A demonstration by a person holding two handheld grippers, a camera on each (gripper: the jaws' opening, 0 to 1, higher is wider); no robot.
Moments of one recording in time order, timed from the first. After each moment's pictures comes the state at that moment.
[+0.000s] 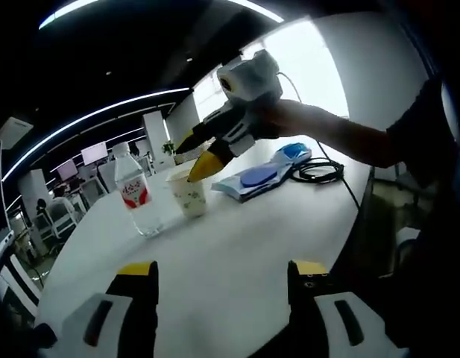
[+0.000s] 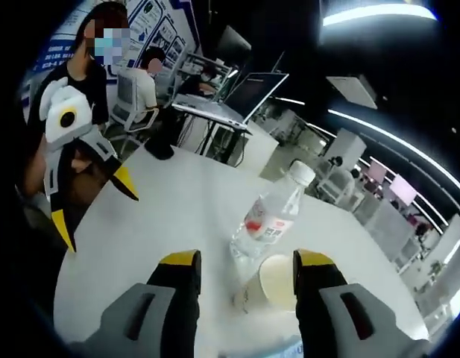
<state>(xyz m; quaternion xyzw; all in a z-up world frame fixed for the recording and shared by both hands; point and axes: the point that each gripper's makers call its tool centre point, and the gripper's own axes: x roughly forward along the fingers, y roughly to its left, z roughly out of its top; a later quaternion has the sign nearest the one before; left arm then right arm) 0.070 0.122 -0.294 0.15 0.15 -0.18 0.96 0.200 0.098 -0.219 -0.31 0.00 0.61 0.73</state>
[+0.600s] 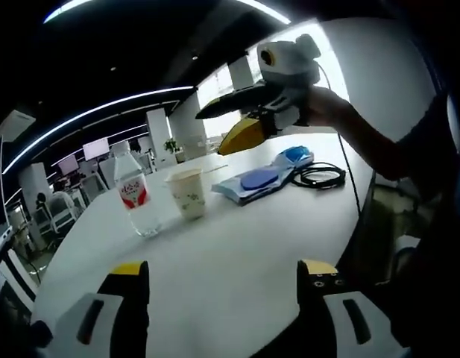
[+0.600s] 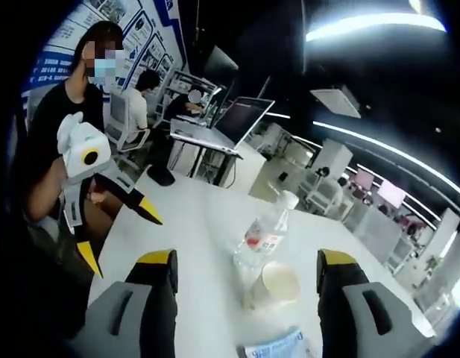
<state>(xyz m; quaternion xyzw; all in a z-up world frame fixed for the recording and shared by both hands) 0.072 0.109 -0.291 0.14 0.15 -0.18 0.96 0.177 0.065 -0.177 -0.26 -0.04 0.59 0.77</state>
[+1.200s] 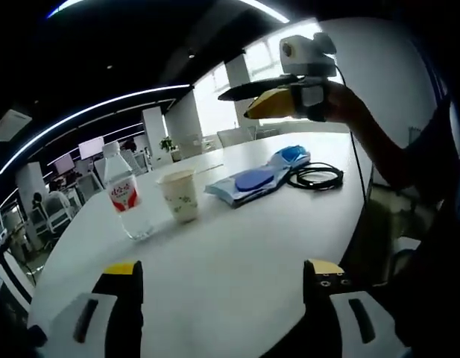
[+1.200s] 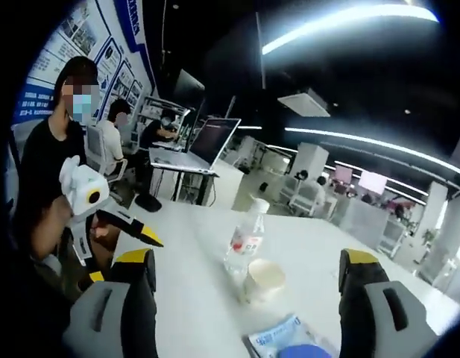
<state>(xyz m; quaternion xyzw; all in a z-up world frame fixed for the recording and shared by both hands) 0.081 0.094 -0.292 0.14 0.15 -0.20 0.96 0.178 0.016 -0.152 -0.18 -0.04 0.56 0.81</state>
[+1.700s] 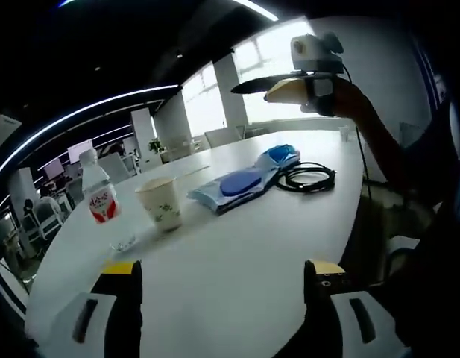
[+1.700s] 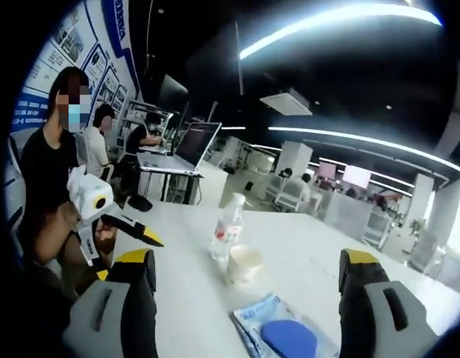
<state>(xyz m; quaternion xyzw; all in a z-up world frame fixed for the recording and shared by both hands) 0.091 0.069 -0.292 0.15 0.15 -0.23 0.95 0.180 -0.048 -0.146 -0.17 -0.03 0.52 0.84</state>
